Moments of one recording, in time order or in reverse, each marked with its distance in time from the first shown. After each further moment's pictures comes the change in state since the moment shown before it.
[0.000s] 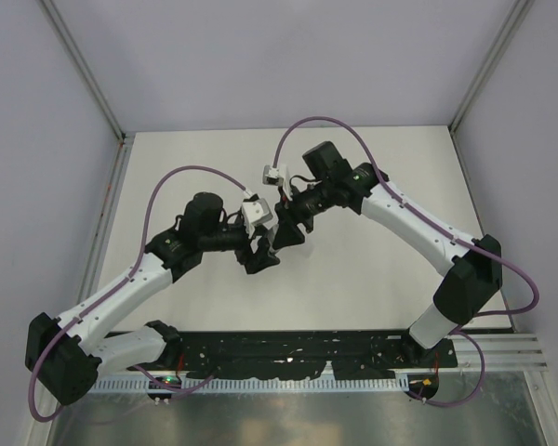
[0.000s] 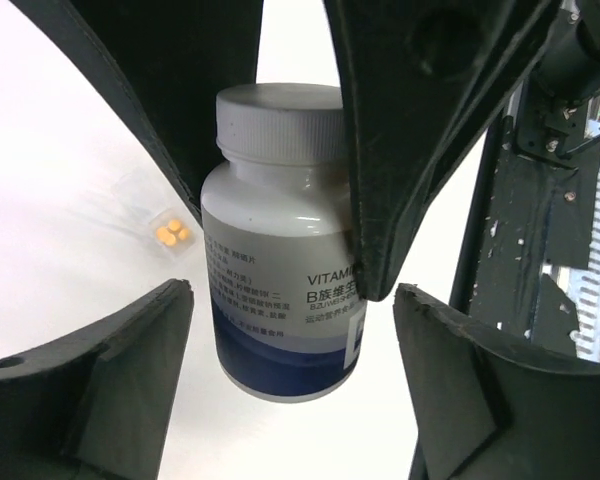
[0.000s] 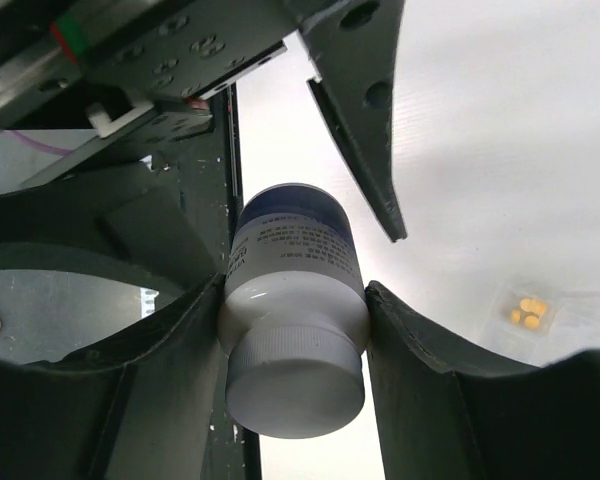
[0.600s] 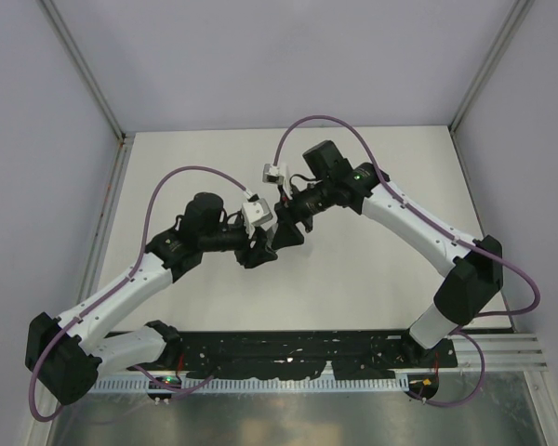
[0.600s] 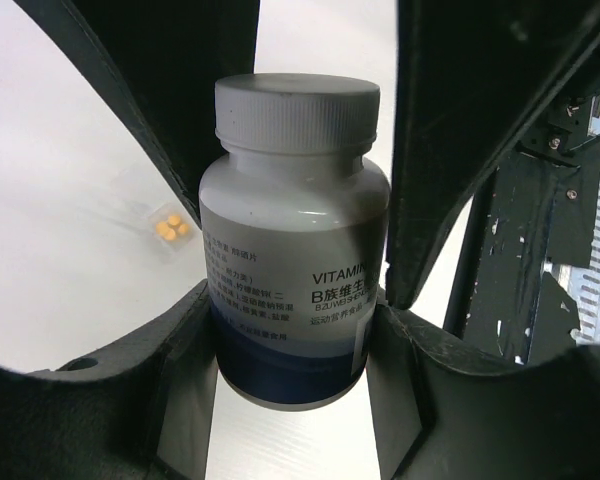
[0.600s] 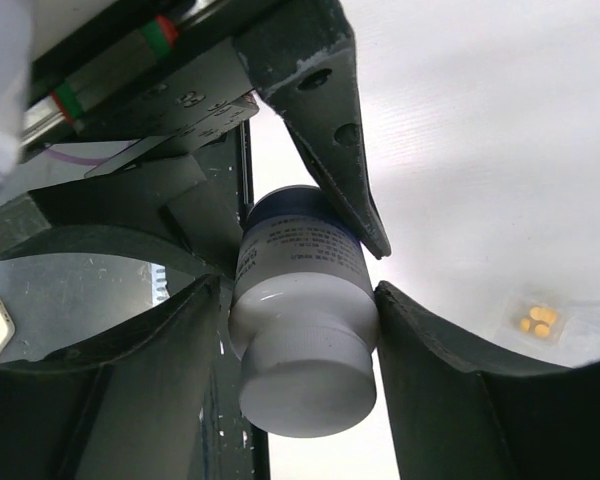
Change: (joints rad) left arm 0.001 0.000 0.000 -0.005 -0.004 -0.009; right arm -0.001 -0.010 0.001 0.007 -0.015 0.023
